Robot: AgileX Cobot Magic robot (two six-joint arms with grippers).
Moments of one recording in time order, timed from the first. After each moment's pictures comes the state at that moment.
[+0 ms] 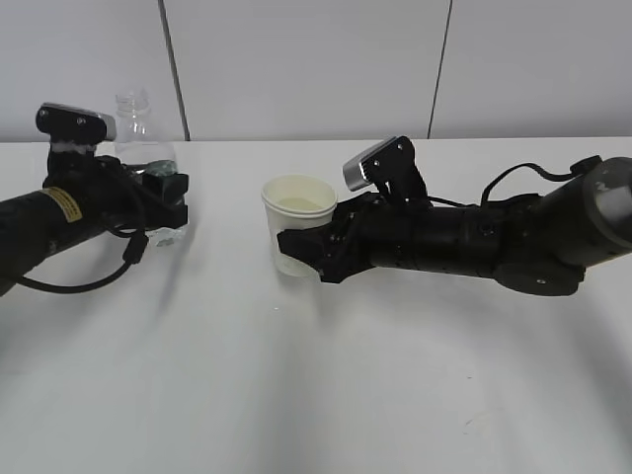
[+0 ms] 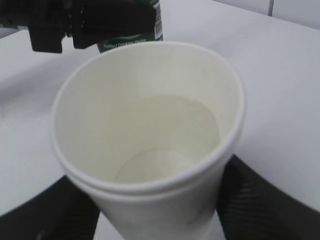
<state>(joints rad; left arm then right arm) -0.18 1.97 -0.84 0.41 -0.79 -0.22 0.31 2.07 -1.00 -0.88 -0.80 0.59</state>
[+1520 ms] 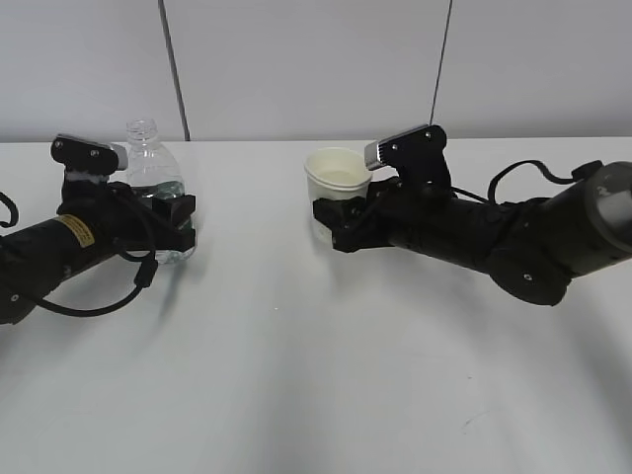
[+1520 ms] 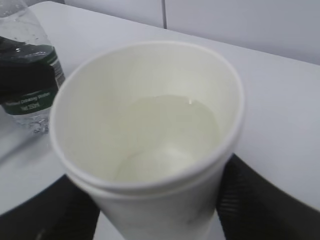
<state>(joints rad) -0.18 2.10 -0.84 0.38 -0.92 -0.17 0.31 2.07 -0.99 -0.48 -0.72 0.33</state>
